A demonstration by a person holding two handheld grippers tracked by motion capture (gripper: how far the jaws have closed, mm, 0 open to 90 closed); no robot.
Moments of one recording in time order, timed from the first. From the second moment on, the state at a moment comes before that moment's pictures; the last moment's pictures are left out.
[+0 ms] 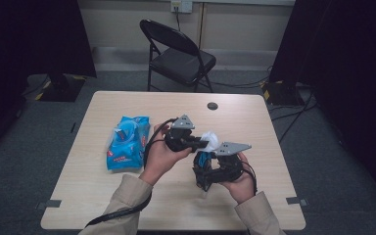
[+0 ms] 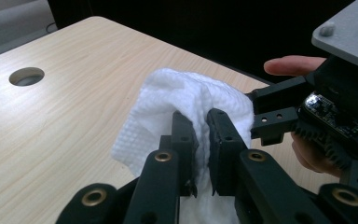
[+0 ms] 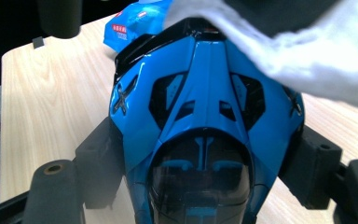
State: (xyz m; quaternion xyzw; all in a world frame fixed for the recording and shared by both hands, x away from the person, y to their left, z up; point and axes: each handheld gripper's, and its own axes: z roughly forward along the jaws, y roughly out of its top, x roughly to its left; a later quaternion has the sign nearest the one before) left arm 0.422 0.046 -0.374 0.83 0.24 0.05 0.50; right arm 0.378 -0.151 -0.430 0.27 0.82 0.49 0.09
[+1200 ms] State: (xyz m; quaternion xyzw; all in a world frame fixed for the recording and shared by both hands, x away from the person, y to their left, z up) left arm 0.401 0.082 -0.364 0.82 0.24 0.05 0.51; right arm 0.389 -0.177 -0.432 0.31 0.80 0.51 0.10
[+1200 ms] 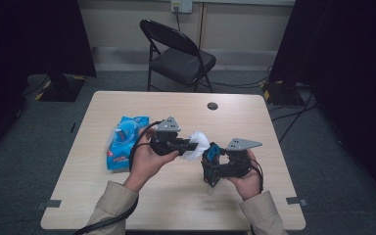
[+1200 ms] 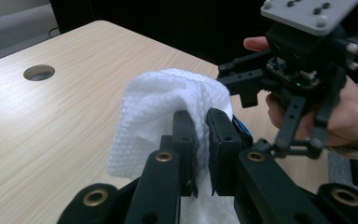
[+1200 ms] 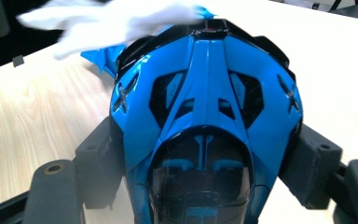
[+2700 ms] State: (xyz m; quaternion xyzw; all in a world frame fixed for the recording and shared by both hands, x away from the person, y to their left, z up) left arm 0.395 0.061 -0.362 0.82 0.23 0.05 0.52; right arm 0.387 -0.177 -0.426 0.31 0.79 0.52 0.09
